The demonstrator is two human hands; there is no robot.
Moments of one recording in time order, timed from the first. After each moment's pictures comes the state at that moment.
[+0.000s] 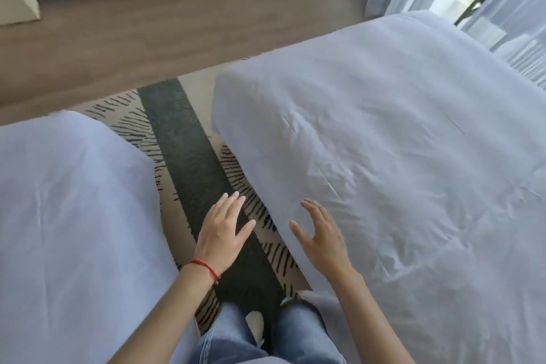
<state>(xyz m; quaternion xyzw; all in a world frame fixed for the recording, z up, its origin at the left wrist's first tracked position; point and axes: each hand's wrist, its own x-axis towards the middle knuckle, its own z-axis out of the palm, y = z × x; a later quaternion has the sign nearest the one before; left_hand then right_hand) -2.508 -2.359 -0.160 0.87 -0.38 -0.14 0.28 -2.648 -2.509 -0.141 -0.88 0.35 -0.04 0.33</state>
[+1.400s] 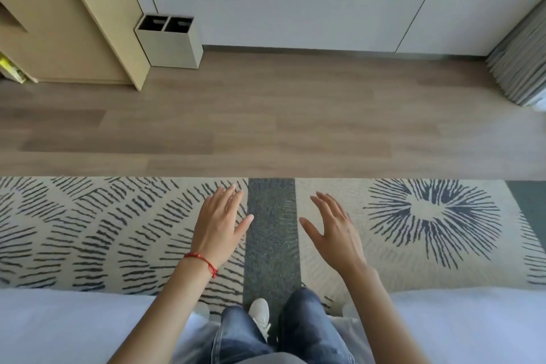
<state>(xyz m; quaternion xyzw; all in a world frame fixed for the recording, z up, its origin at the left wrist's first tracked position) -1.695 -2.420 -0.119 0.96 -0.19 -0.06 0.18 -1.757 -2.646 -0.124 -0.97 0.07 0.01 0.25</state>
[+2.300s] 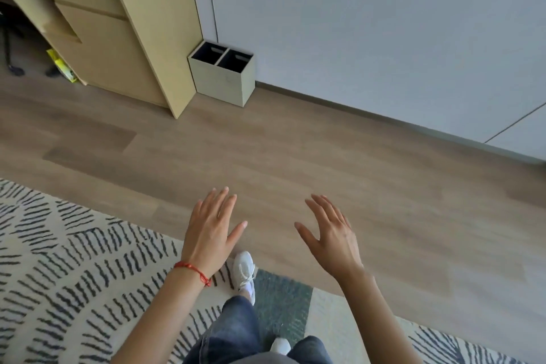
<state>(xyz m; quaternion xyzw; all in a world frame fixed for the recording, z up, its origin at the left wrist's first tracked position) -1.233 -2.445 -0.117 0.99 -0.03 -0.03 0.16 -1.219 -2.679 -0.118 -0.97 -0.09 0.00 0.24</state>
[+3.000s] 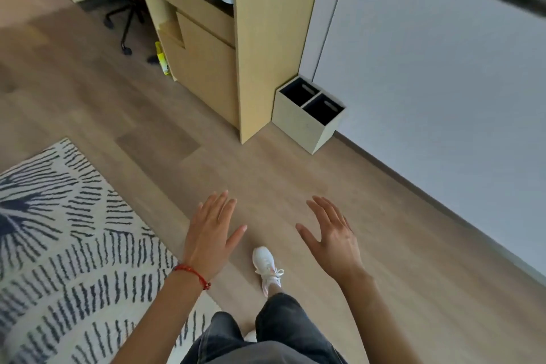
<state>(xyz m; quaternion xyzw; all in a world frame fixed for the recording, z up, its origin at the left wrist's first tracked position) -0.987 -2.254 -0.120 0.97 0.16 -0.01 0.20 -0.883 -2.463 -0.109 -0.93 -0.28 0.05 0.23</state>
